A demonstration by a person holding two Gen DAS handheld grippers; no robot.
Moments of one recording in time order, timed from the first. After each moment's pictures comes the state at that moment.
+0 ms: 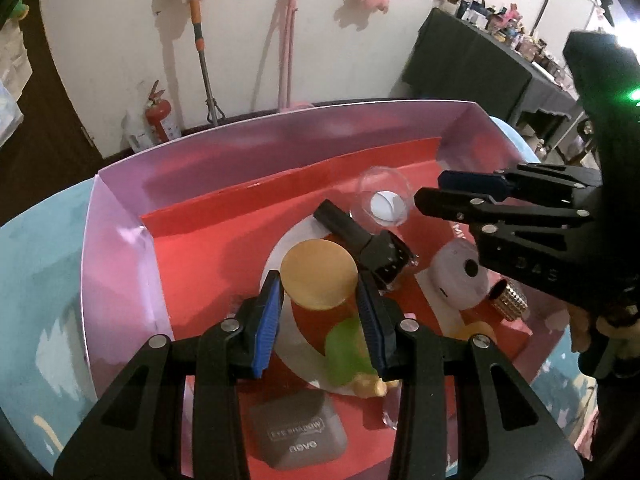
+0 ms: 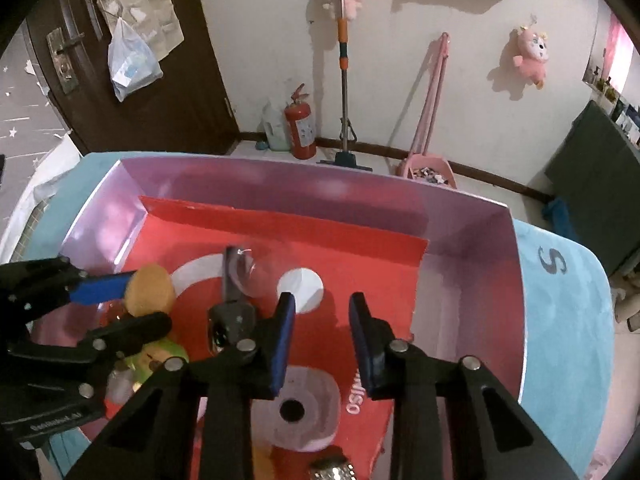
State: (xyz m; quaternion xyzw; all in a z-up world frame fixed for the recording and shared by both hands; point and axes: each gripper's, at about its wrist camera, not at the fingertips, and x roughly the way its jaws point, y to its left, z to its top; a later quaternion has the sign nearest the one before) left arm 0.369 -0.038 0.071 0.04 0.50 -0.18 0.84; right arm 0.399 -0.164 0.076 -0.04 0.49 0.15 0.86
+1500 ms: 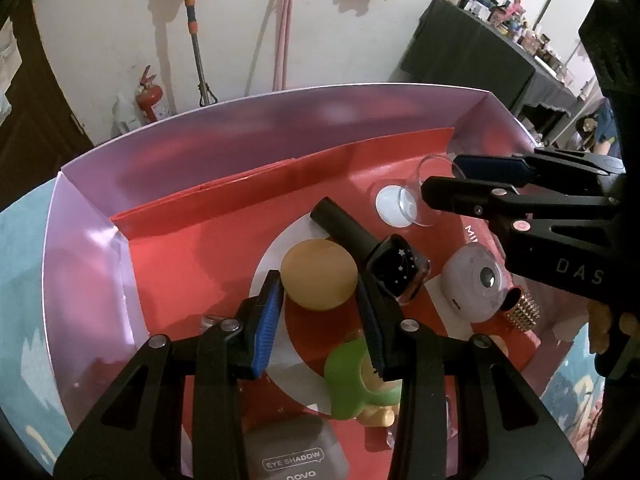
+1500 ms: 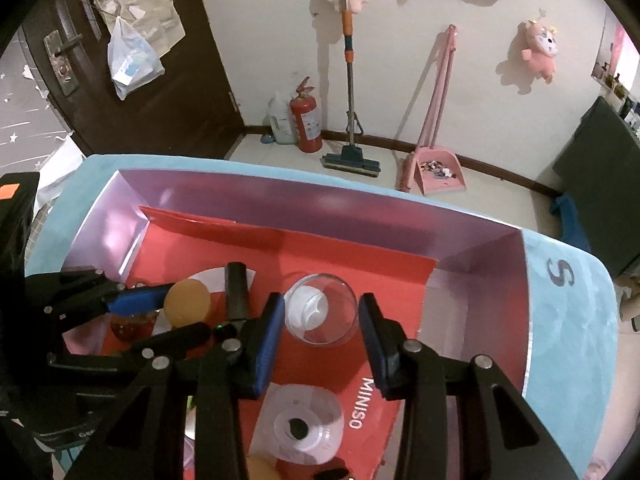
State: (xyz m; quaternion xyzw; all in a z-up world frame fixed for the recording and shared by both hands) left arm 0.390 -0.045 0.057 0.03 0.53 -0.19 0.83; right arm 0.419 -0.161 0.079 -0.04 0.51 0.16 0.85
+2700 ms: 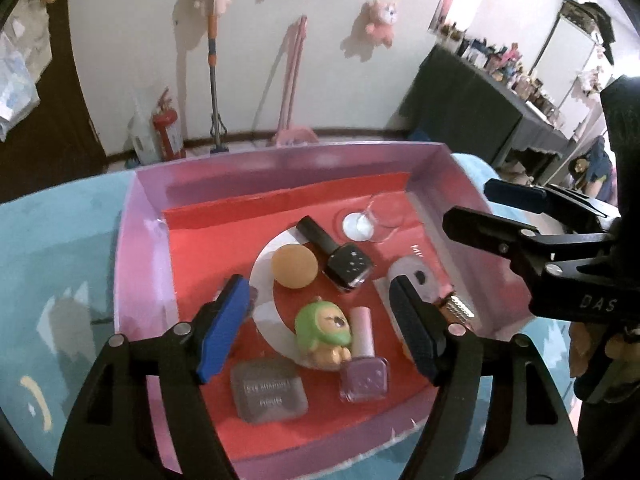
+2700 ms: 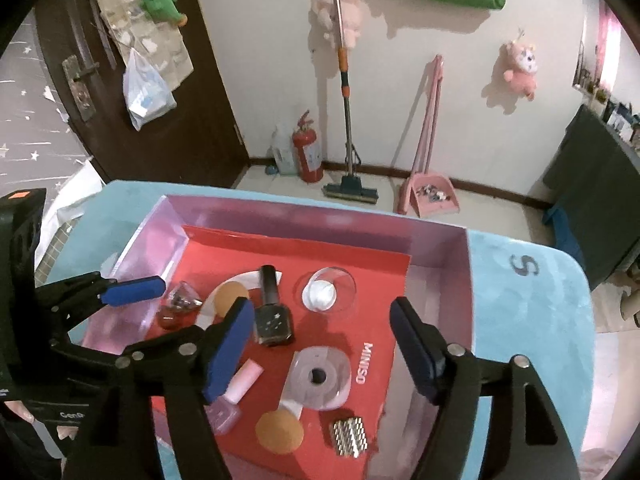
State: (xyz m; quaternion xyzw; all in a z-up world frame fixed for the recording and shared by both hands) left arm 0.327 -0.028 0.116 -0.02 0.46 -0.17 0.87; right arm 0.364 -0.171 0.134 -0.01 0.45 0.16 0.88
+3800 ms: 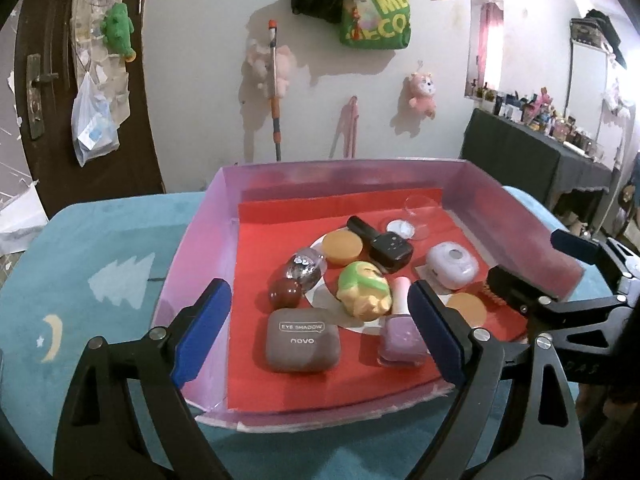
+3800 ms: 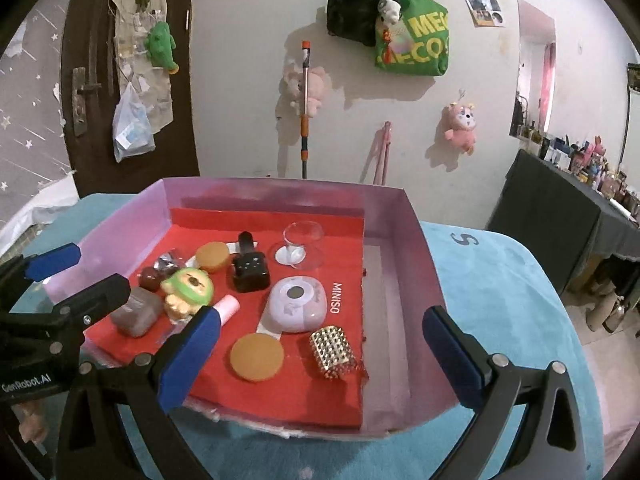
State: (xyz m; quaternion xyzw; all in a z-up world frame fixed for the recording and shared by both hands) left arm 0.244 -0.028 0.079 0.01 0.31 -0.05 0.95; right arm 0.257 -0.177 0.077 -0.04 0.30 0.07 0.95
